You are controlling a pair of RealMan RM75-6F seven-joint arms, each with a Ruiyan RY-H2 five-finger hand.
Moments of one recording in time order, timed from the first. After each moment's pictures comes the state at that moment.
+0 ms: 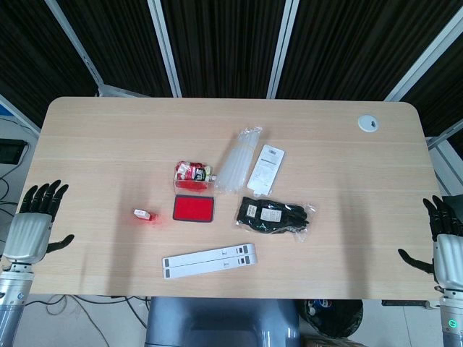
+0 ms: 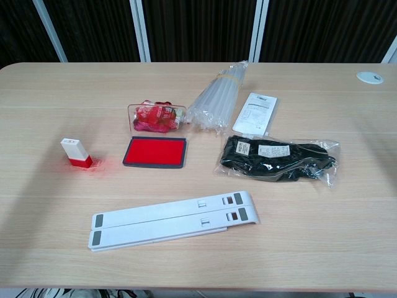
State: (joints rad) left arm -0.21 -1.21 -0.07 -1.62 1.44 1.42 0.23; right arm 0.04 -1.15 0.15 -1.62 -1.41 1.54 0.02
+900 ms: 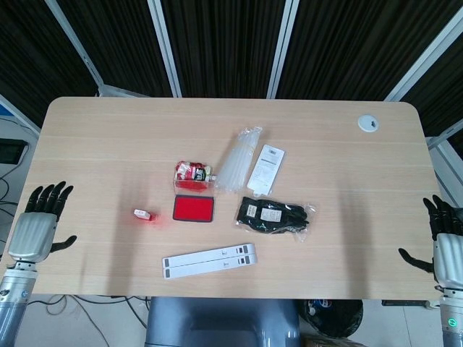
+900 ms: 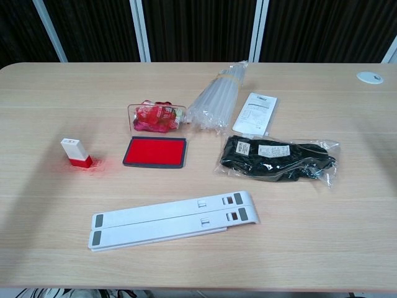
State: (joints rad) left arm -0.22 -1.21 -0.07 -1.62 1.42 1.38 0.25; right arm 0.05 -1.15 0.15 -1.62 -1.41 1.54 0.00
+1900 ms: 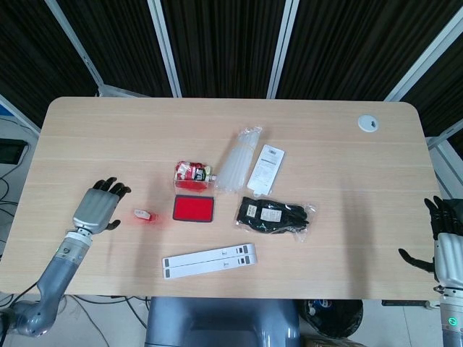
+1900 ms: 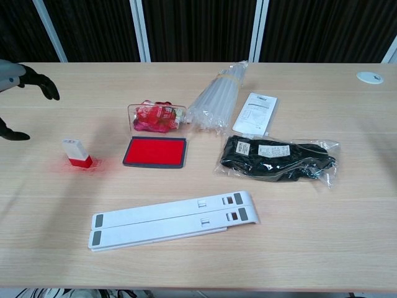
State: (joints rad) left arm -0.51 -1.32 -0.16 -1.61 1.18 0.99 0.57; right arm 0.05 -1.15 0.15 -1.63 -1.37 1.51 0.03
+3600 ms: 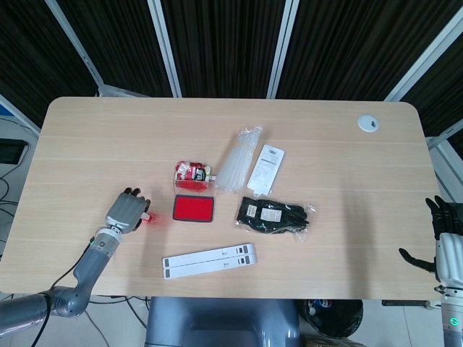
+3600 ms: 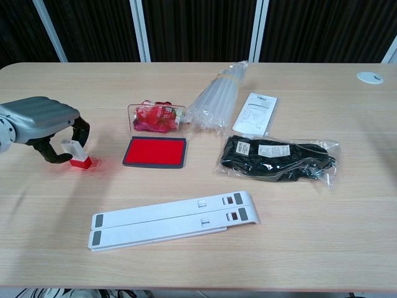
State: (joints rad) left arm -0.66 -1.53 -0.08 -1.40 1.04 0.92 0.66; right arm 0.05 -1.15 0.16 -1.63 -1.37 1.51 0.06
